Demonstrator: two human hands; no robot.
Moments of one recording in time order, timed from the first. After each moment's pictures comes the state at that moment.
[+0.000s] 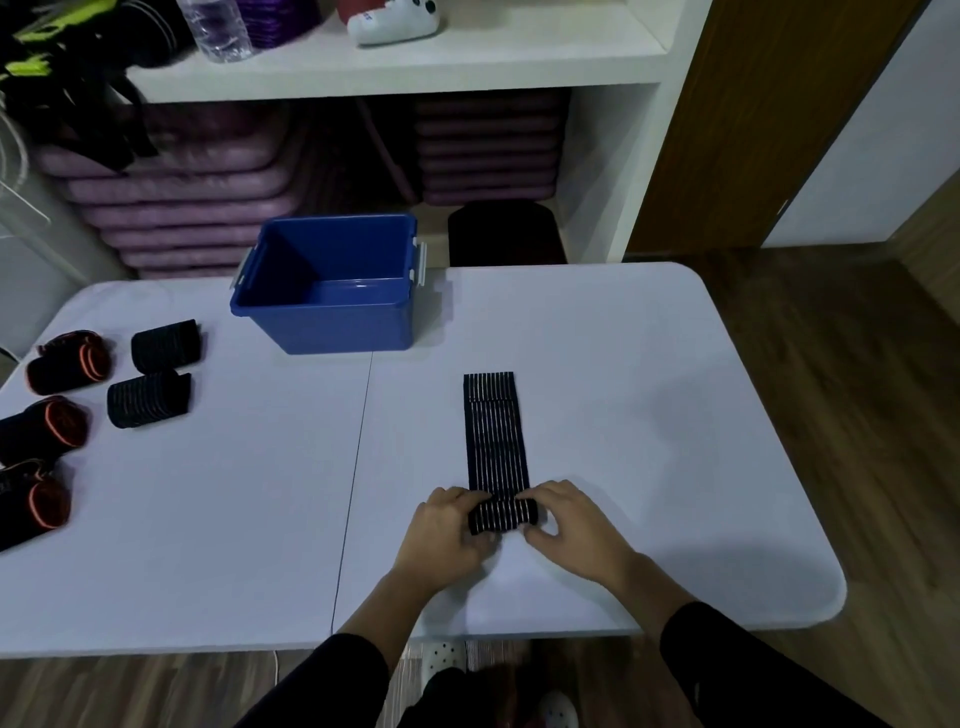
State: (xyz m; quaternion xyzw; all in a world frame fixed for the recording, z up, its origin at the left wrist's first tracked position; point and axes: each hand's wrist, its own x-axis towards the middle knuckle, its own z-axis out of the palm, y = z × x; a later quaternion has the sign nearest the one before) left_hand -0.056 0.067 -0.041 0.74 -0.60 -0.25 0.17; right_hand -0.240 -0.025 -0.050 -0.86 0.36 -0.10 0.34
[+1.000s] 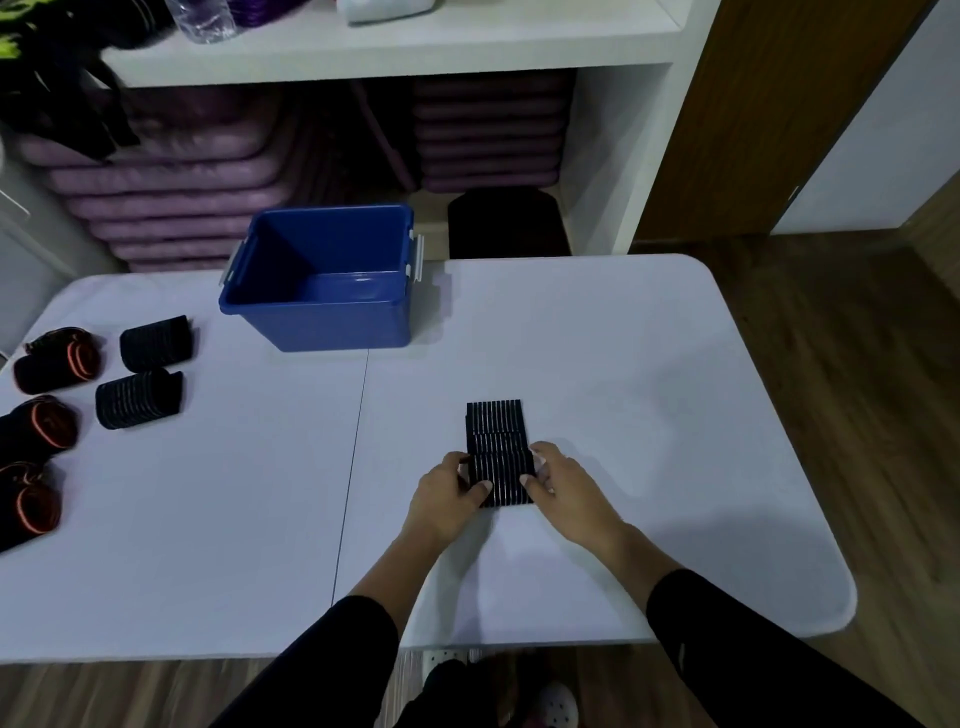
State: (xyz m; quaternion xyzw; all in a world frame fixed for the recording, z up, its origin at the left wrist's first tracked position) left_hand -0.049 0.022 -0.033 0.80 -0.42 -0.36 0.24; right_hand -0.214 -0.058 -0.045 -0.77 0.46 -0.10 0.43
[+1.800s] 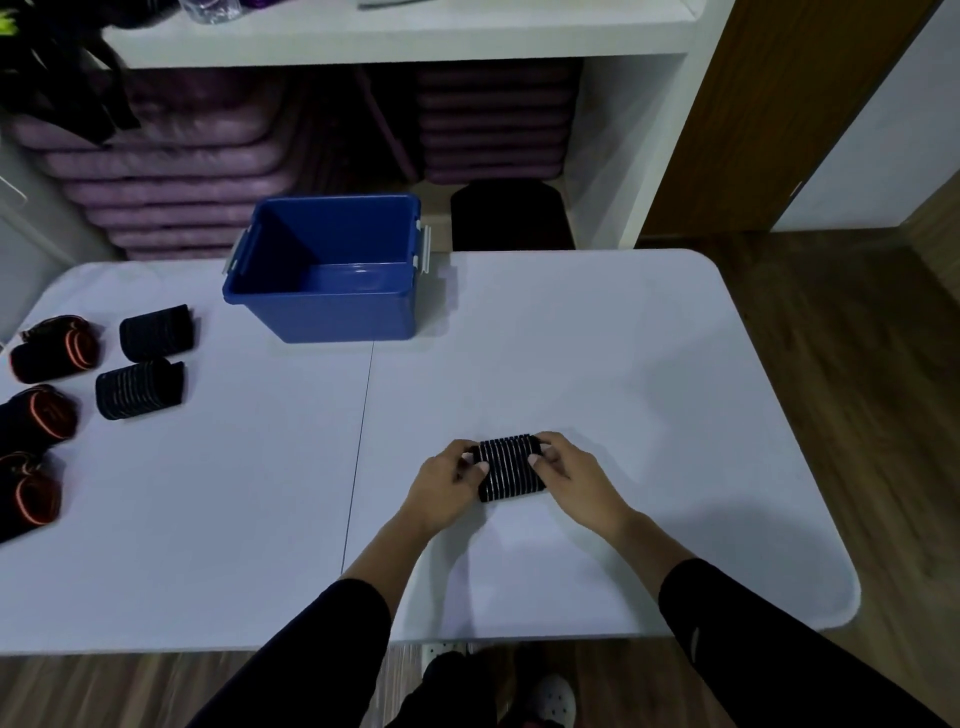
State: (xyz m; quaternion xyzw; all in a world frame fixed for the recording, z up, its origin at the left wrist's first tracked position) left_hand -0.034 0.020 -0.025 0.75 -0.43 -0.41 0.28; right_hand -0.208 -0.060 -0.030 -0.72 0.48 -0.12 0.49
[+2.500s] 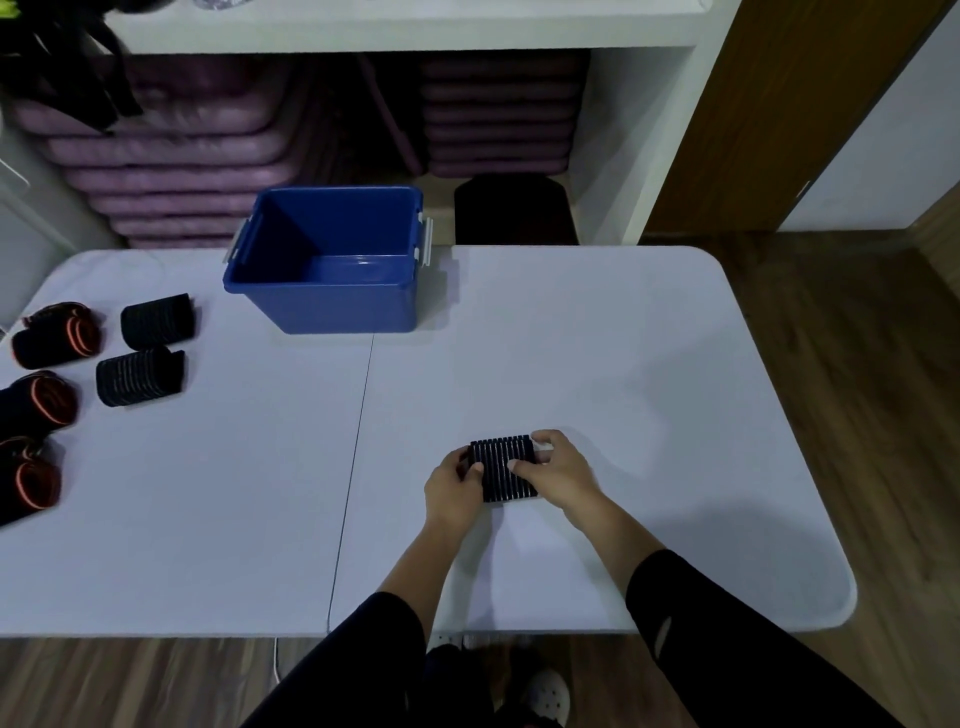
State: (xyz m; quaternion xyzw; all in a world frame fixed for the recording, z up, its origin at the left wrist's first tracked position) left_hand -0.070 0.023 -0.035 0.79 -0.22 -0.41 0.40; right_hand -0.187 -0.058 -0.033 -0.55 0.58 -0.11 0.60
